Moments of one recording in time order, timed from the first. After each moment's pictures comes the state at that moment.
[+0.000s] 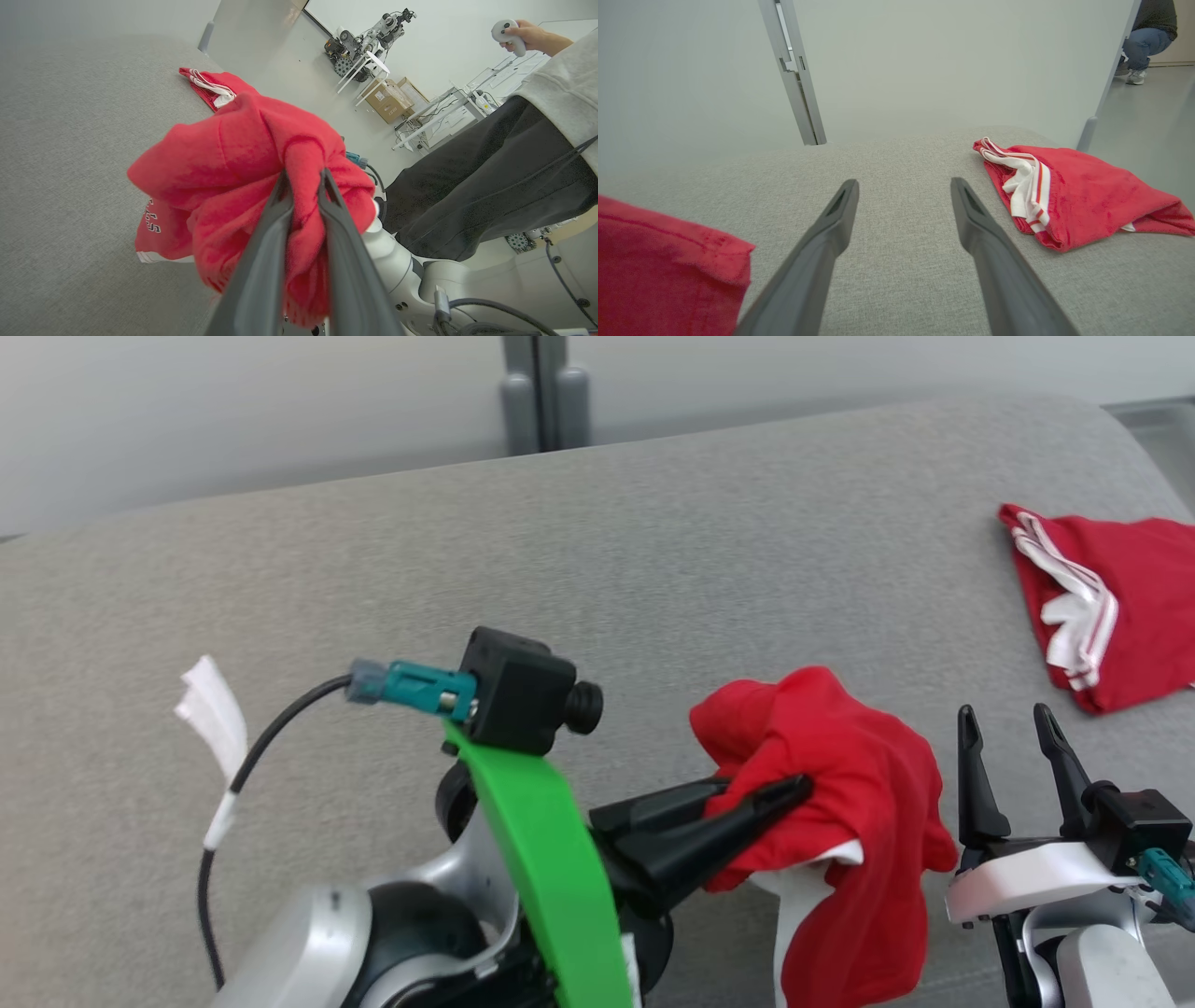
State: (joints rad) left arm -0.39 0.20 -0.61 -0.57 -1.13 0.15 0.79; right arm -0.07 -0.05 -0.12 0.19 0.10 0.13 -0.26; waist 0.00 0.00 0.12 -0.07
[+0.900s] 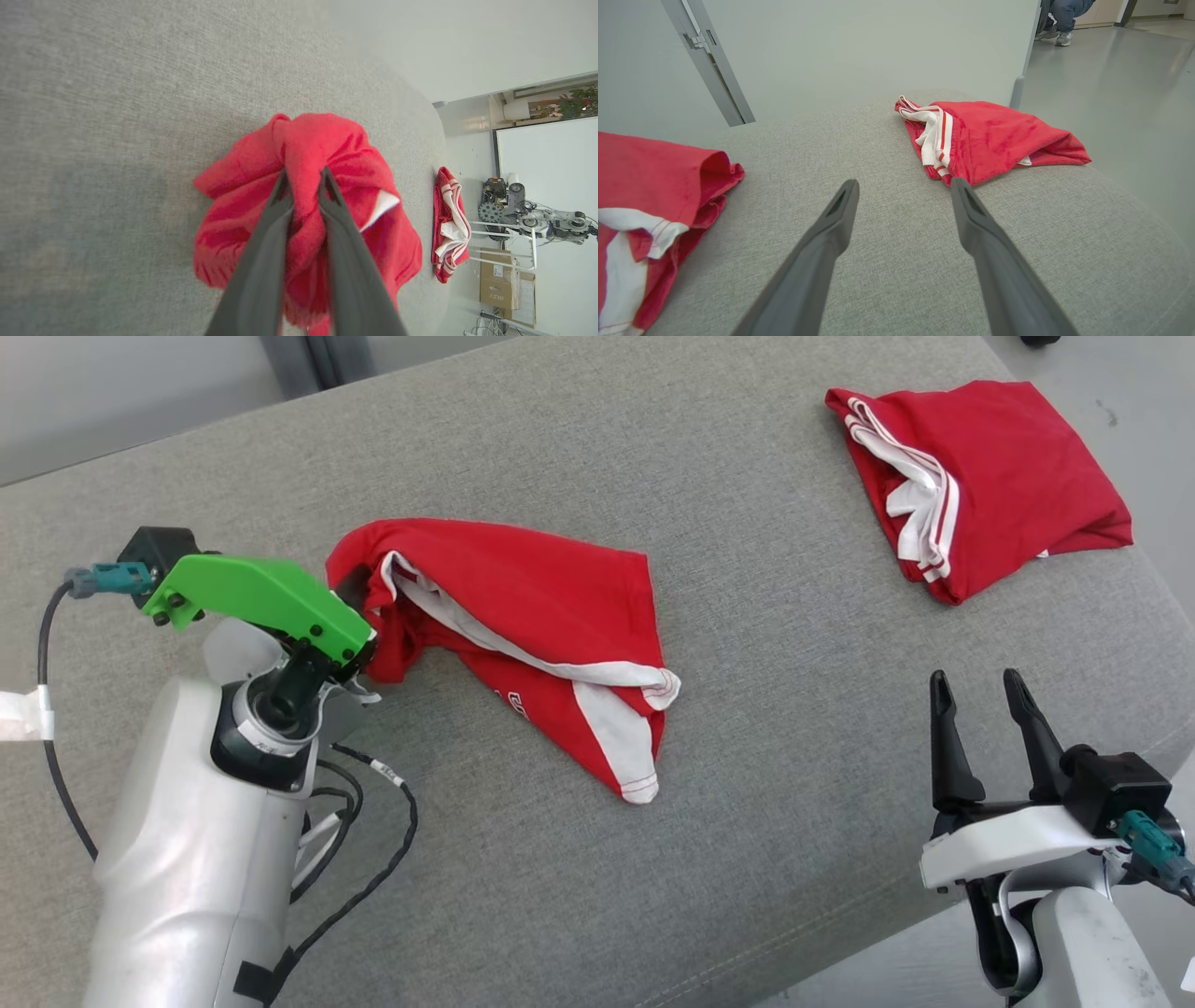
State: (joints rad) left arm -0.66 0.15 -0.22 0.44 -1.08 0.32 0.42; right arm -0.14 -0.05 -0.06 0.23 0.17 0.13 -0.26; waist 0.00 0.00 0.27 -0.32
